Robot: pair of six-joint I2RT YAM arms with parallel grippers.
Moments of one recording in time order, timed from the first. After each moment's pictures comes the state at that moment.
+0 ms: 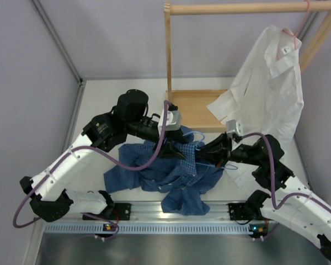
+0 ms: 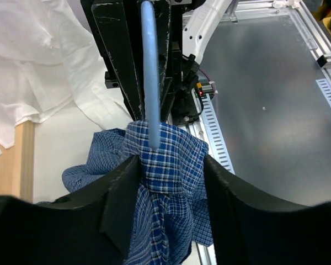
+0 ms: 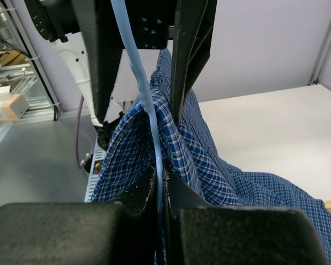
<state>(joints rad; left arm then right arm) -0.87 1.25 1.56 -0.73 0.88 0.28 0.74 0.64 0.66 0.21 -0.69 0.22</state>
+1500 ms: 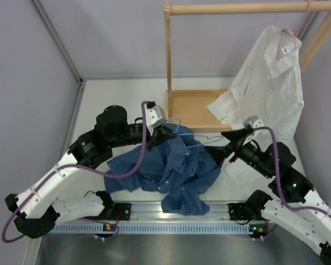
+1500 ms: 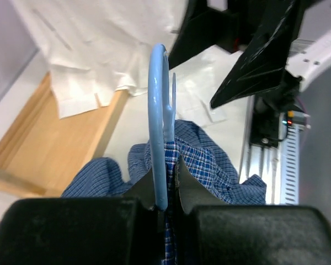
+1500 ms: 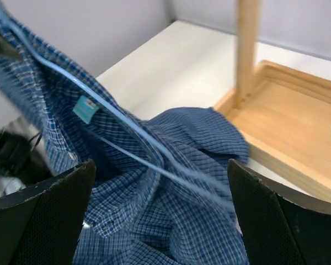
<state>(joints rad) -0.86 1.03 1.29 -0.47 0.45 0.12 0.74 0.49 0.71 -0.25 -0.13 0.20</state>
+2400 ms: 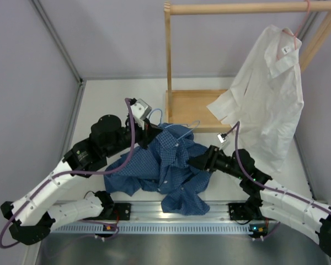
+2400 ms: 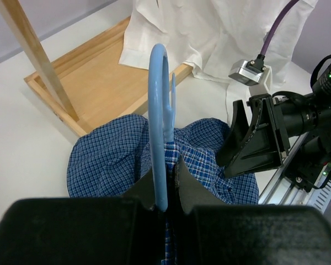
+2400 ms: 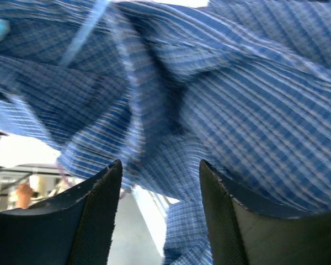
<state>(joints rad) -0.86 0.91 1.17 -0.48 0.01 -0.13 0.75 0.71 0.23 0.28 -0.26 0.99</state>
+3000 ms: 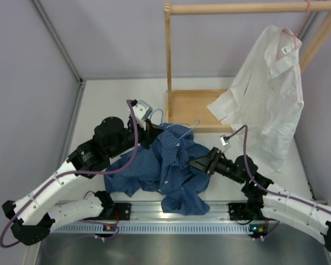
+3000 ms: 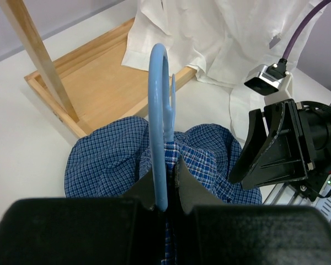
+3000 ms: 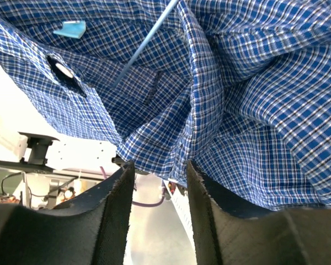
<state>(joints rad) -0.86 0.90 1.11 -0.41 -0.02 -0.15 0.85 0.65 0.19 0.40 -0.17 1.15</state>
